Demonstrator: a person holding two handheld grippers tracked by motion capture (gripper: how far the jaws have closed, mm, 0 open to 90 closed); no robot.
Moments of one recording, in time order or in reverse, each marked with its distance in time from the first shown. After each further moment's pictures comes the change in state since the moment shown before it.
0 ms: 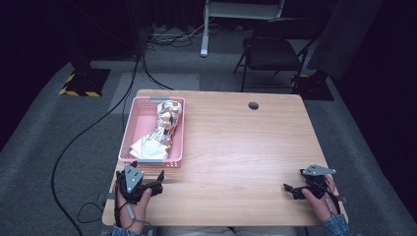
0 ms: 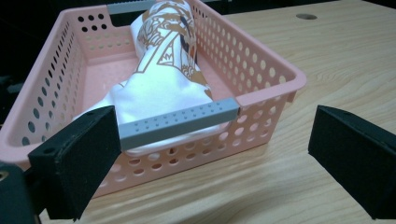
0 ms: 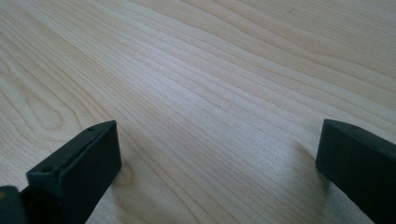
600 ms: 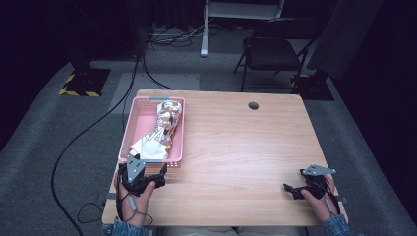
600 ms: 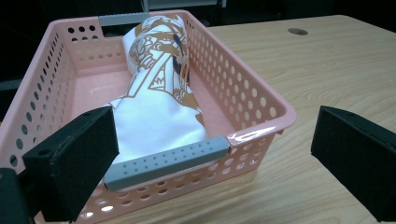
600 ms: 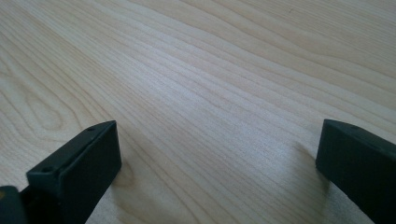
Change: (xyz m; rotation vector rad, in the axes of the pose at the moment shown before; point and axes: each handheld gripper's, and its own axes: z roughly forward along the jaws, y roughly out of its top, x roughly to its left) left arm 0.001 0.024 0.010 0.005 -0.033 -0.044; right arm 0.000 0.000 0.000 -0.001 0.000 0.000
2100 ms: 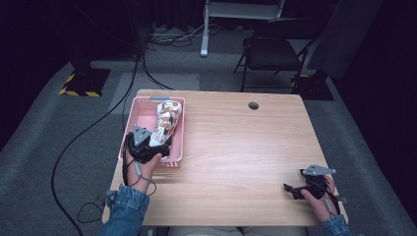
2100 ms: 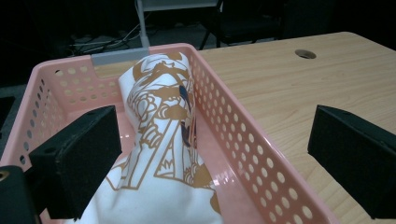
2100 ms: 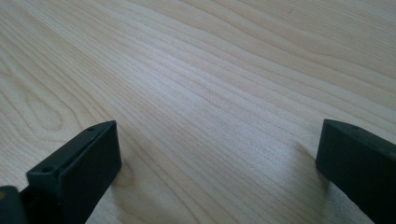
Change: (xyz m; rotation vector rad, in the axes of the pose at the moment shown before) left arm 0.018 0.062 0.058 0.010 -0.027 0.002; right arm 0.000 0.000 0.000 0.000 0.000 -0.001
